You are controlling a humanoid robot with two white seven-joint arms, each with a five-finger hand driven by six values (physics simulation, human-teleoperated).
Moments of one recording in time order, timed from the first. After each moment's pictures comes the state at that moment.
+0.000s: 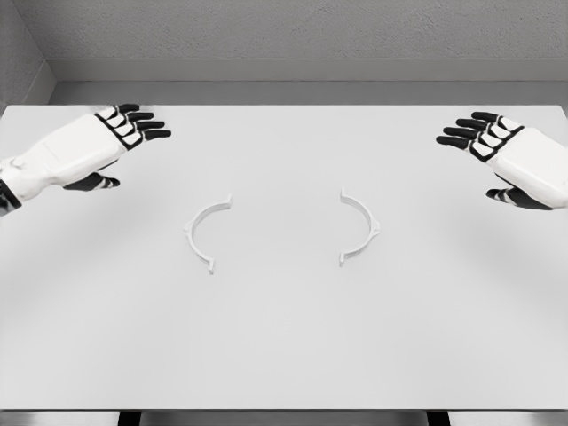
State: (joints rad) left arm -0.45 0.85 -0.45 -1.47 -0.65 -0.61 -0.05; right arm -0.14 -0.88 0.10 -1.67 0.55 -0.61 0.12
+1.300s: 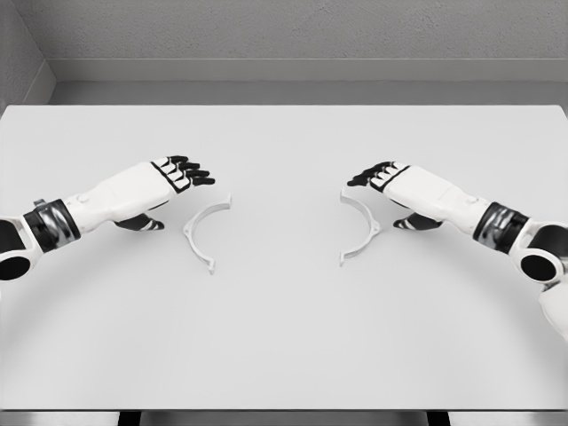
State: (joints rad) left arm -0.44 0.71 -0.56 -1.39 -0.65 -0.61 -0.10; right arm -0.35 -0.52 0.31 -1.38 0.64 -0.61 0.35
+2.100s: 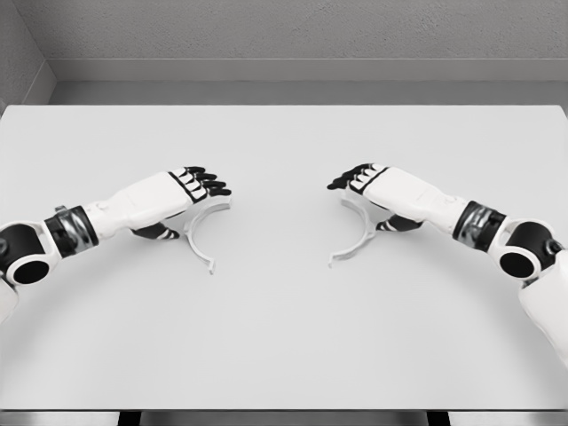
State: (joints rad) left arm -0.44 0.67 -0.59 -1.38 -0.65 -0.61 -0.12; right arm -0.38 -0.48 0.36 -1.38 0.65 -0.61 0.36
